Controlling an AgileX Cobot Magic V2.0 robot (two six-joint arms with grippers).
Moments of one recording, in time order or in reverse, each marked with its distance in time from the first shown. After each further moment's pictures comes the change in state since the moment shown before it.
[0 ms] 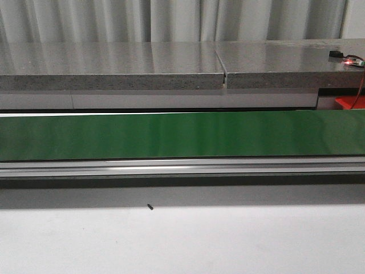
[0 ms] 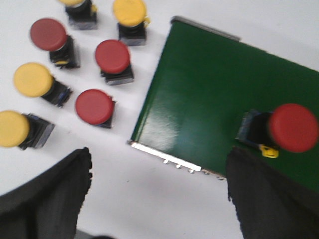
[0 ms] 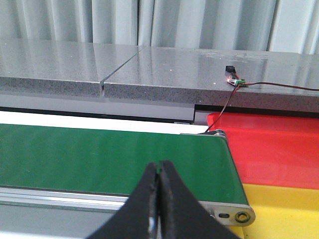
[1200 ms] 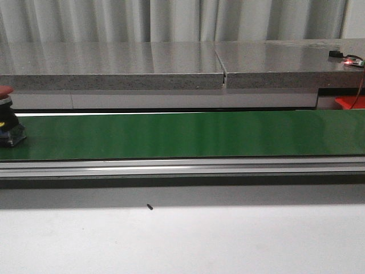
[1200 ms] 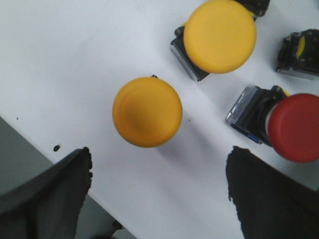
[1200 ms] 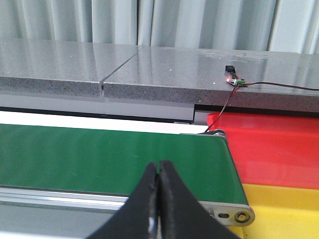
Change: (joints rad) left arm 0.340 0.337 0.059 0.015 -0.162 0.000; right arm 0.000 0.000 0.000 0.000 0.000 0.000
